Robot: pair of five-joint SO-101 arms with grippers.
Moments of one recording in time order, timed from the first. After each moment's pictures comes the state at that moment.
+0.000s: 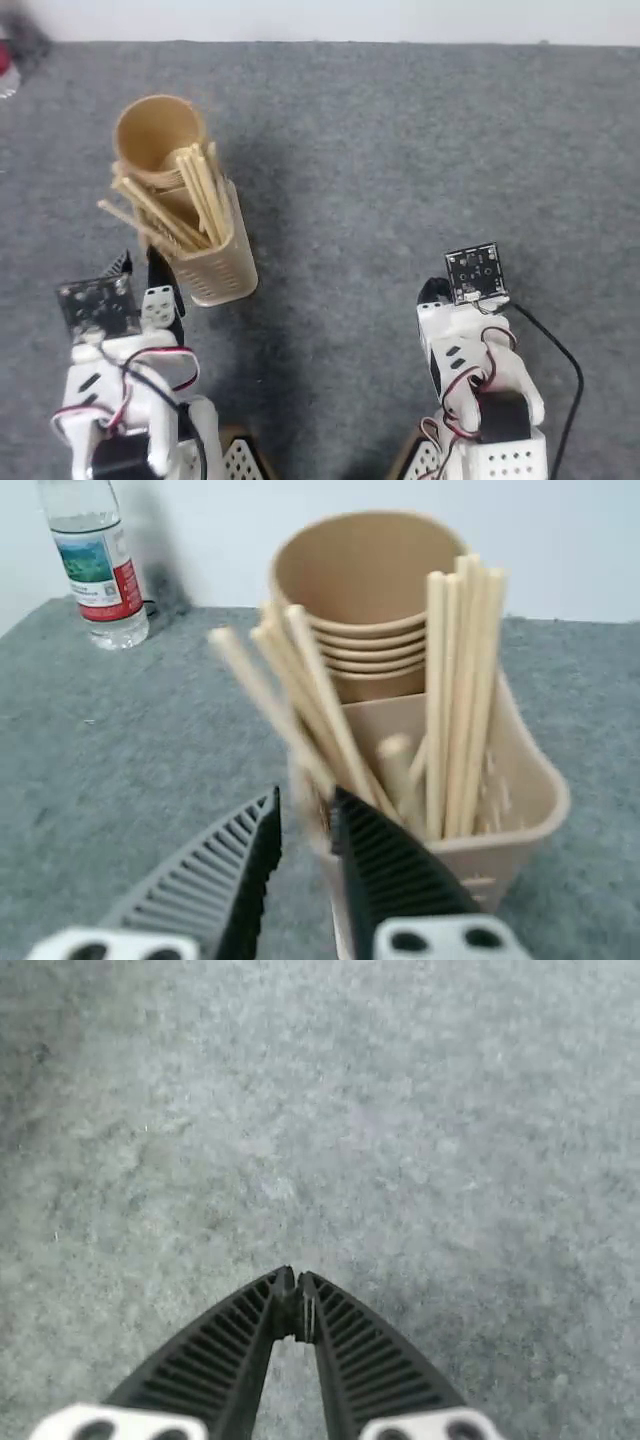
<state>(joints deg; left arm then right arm) -19.0 -103.3 66.1 73.5 0.9 -9.9 -103.5 86.5 62.9 5.8</state>
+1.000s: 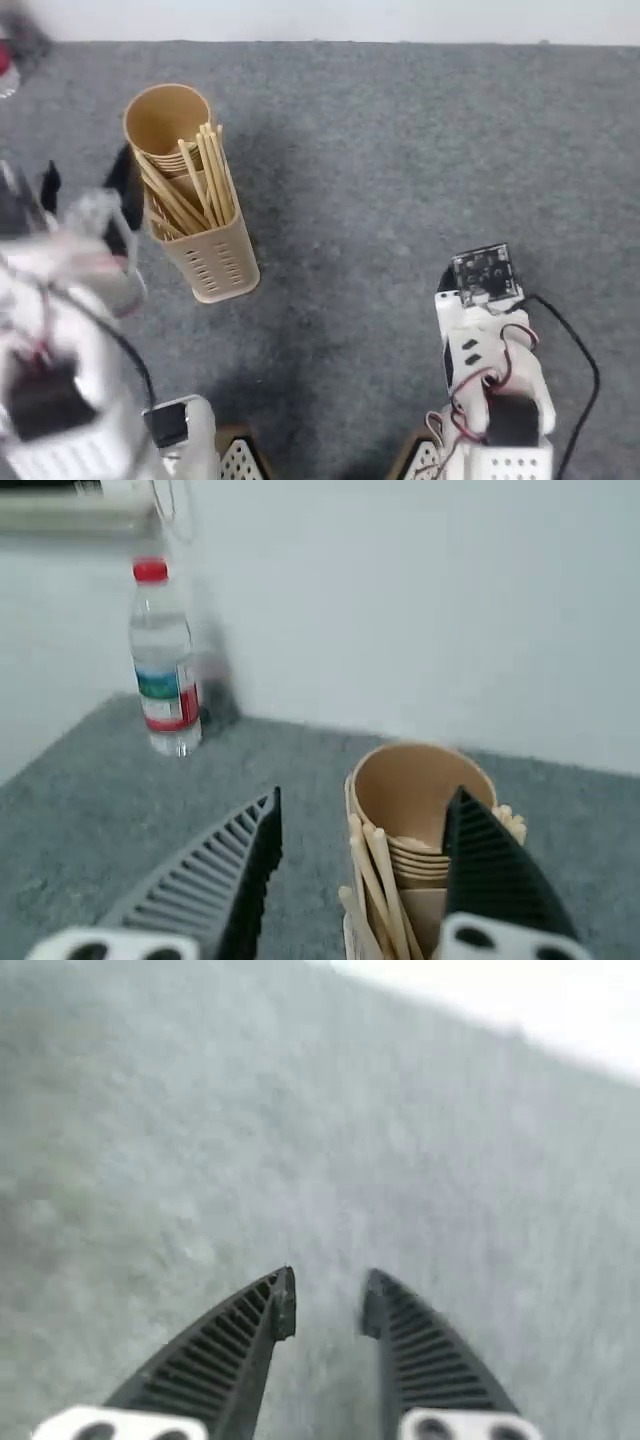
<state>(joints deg) -22.6 -60.1 22.1 70.0 3.6 -4.5 -103.4 81.2 58.3 16.6</state>
